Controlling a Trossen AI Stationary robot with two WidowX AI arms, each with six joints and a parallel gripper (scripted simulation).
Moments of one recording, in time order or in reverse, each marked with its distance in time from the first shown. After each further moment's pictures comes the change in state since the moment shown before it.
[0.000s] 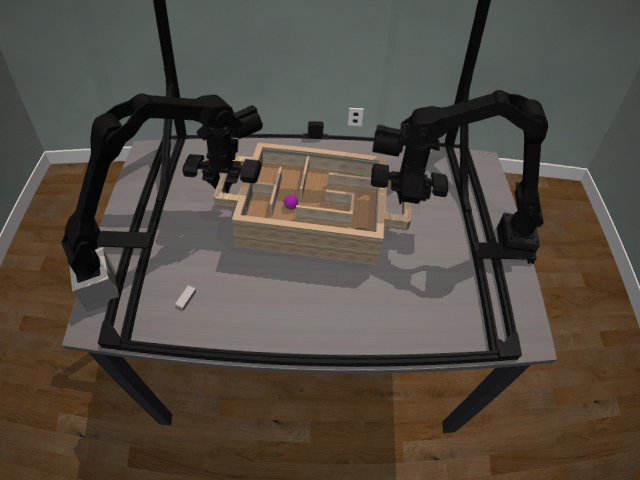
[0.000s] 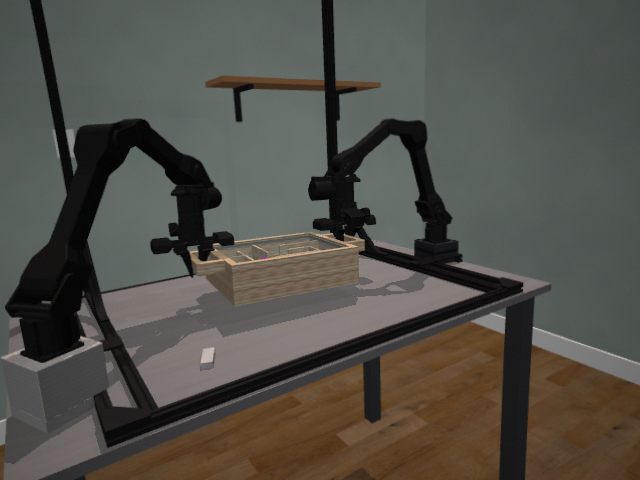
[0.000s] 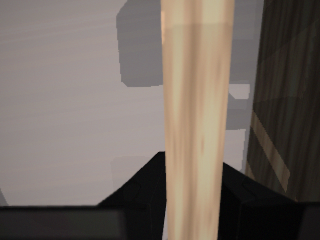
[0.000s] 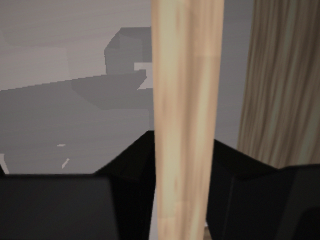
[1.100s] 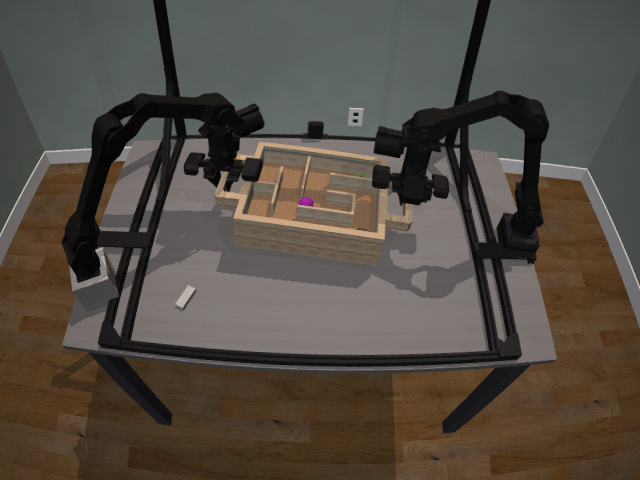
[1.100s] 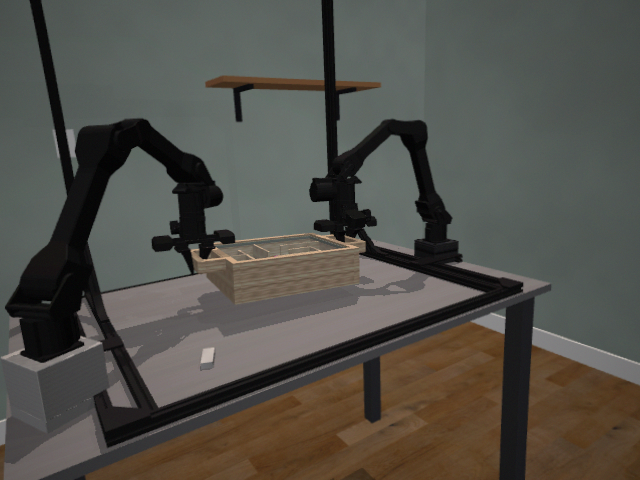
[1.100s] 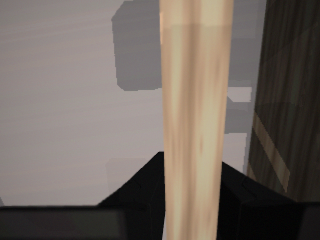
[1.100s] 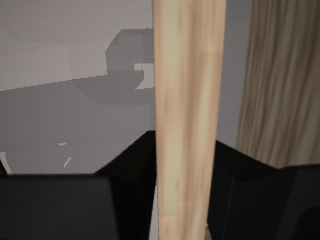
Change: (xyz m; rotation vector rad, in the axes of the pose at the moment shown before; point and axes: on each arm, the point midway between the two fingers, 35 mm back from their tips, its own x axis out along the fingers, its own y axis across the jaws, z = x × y) left arm 0.005 0.003 0.000 0.000 -0.002 -0.005; right arm -0.005 -0.003 0.001 0.001 0.001 0.005
